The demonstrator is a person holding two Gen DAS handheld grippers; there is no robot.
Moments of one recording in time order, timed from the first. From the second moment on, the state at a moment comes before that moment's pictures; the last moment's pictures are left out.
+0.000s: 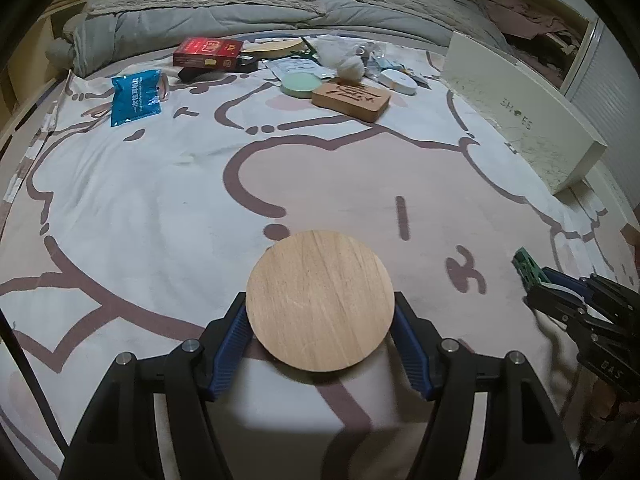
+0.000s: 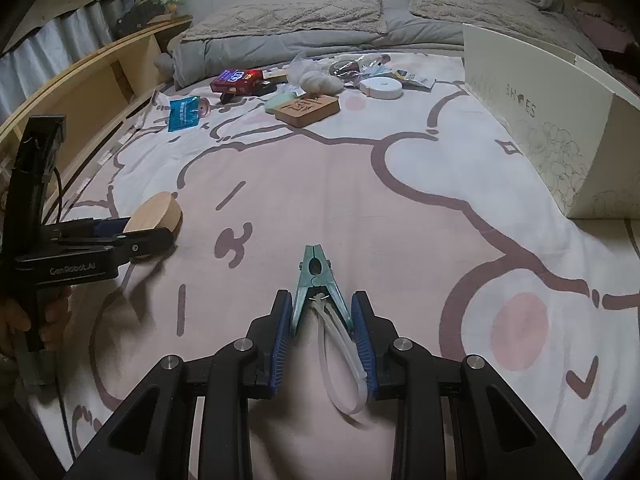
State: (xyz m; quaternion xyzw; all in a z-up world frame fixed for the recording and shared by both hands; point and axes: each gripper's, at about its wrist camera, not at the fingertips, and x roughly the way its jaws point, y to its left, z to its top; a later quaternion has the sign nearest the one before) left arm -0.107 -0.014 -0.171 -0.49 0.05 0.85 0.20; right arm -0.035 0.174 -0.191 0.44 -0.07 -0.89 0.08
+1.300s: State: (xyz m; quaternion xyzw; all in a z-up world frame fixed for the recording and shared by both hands) left arm -0.111 0.061 -0.068 -0.40 0.07 0.89 0.22; right arm -0.028 0.321 -0.068 0.31 -0.05 -0.95 0.00
